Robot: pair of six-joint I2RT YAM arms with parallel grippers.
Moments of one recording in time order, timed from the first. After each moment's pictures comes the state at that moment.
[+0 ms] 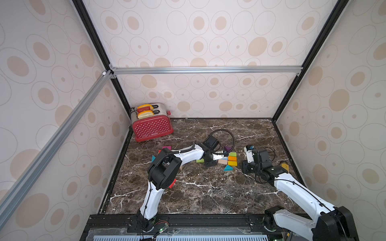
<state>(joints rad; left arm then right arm) -0.76 2.06 1.49 -0.54 0.11 0.70 0.41 1.08 0.63 -0.39 -0.03 0.16</state>
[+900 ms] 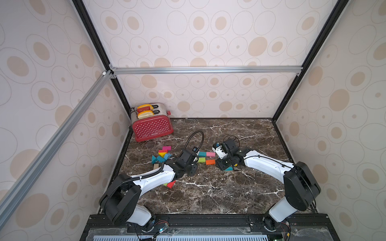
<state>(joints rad) -0.69 1.49 0.81 -0.24 -0.15 -0.13 0.72 1.64 1.10 -0.57 -0.07 0.00</state>
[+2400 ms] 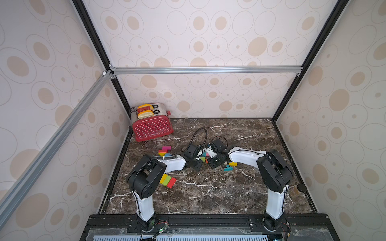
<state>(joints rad) -0.63 1.83 0.99 -0.14 0.04 -0.08 0.74 1.93 1.22 -0.44 -0.13 0.12</state>
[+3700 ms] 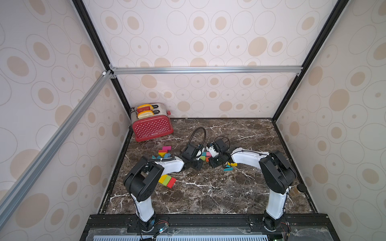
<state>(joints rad) -0.63 1.70 0.92 -0.10 0.08 -0.16 0.72 1.85 1.15 -0.37 -0.19 0.17</state>
